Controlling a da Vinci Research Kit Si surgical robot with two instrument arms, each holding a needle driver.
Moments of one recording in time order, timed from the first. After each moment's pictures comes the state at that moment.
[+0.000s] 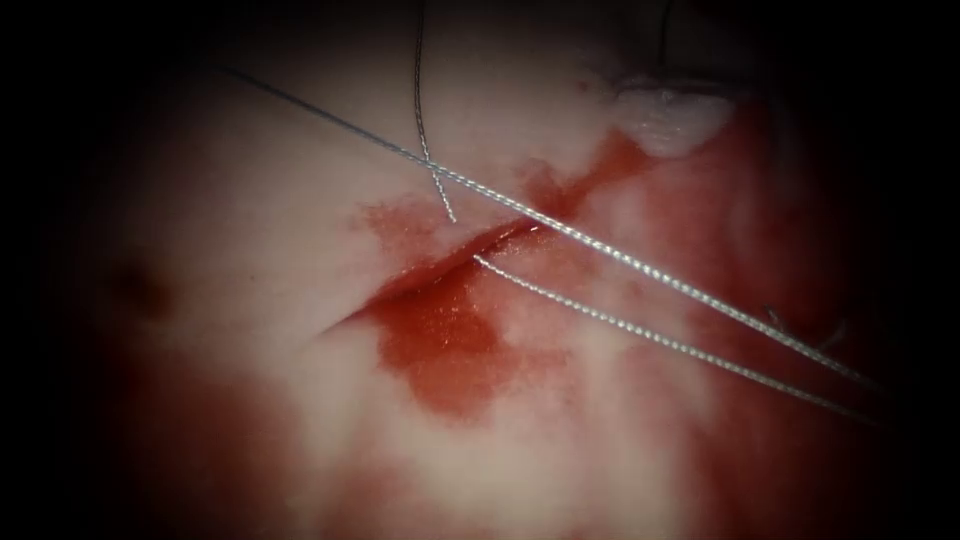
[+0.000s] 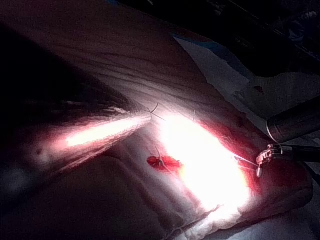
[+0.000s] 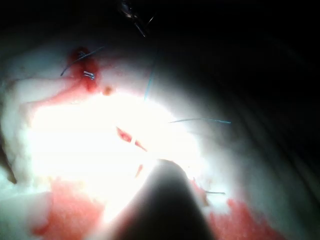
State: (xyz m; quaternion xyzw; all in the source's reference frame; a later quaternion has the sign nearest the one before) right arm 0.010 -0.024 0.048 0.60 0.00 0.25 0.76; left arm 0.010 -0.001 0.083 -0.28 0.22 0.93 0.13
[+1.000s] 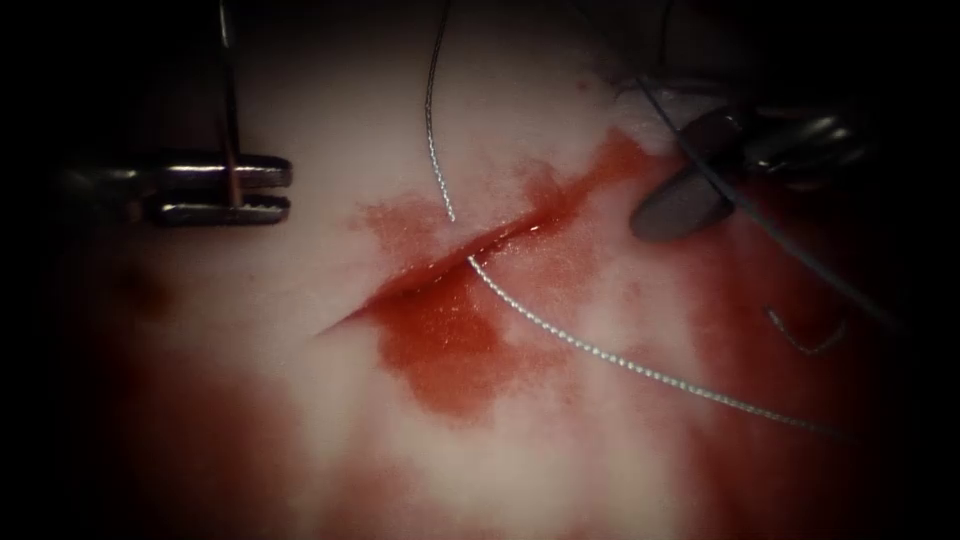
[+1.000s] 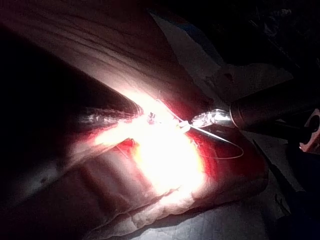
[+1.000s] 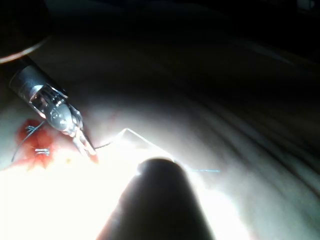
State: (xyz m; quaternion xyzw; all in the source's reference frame) right arm 0.031 -0.014 0.049 0.21 0.21 0.35 0.89; left arm -0.017 -0.009 0.083 -0.55 0.12 0.82 -0.12
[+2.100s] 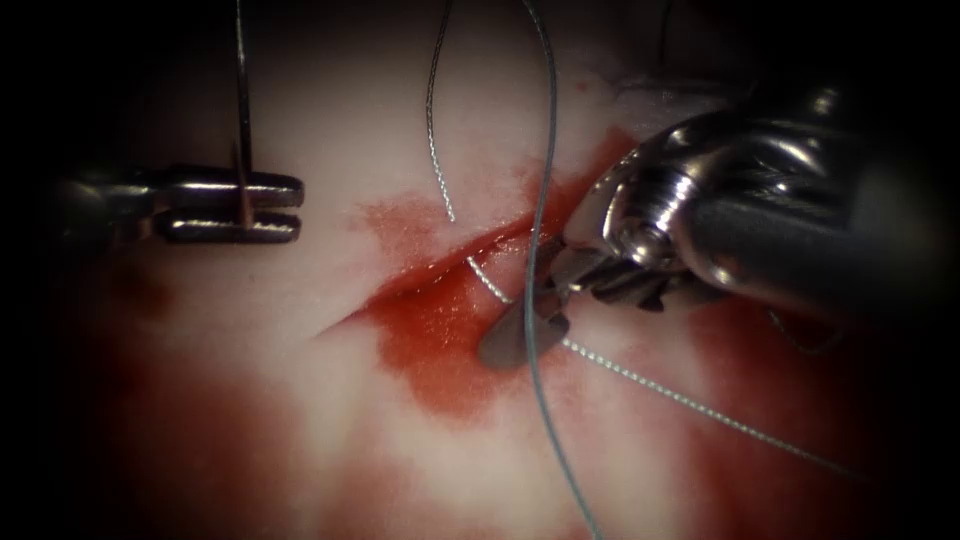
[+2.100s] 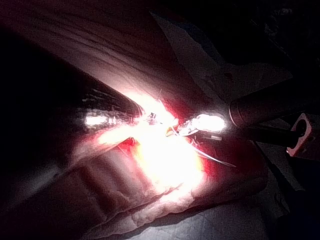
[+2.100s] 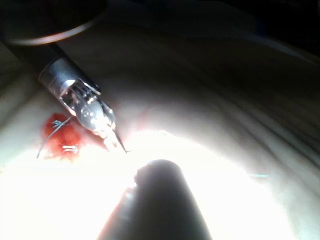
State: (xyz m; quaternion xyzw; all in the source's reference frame) right arm 0.036 -0.019 0.053 0.32 0.15 0.30 0.89; left arm -0.017 -0.009 0.083 -0.55 0.11 0.82 -0.12
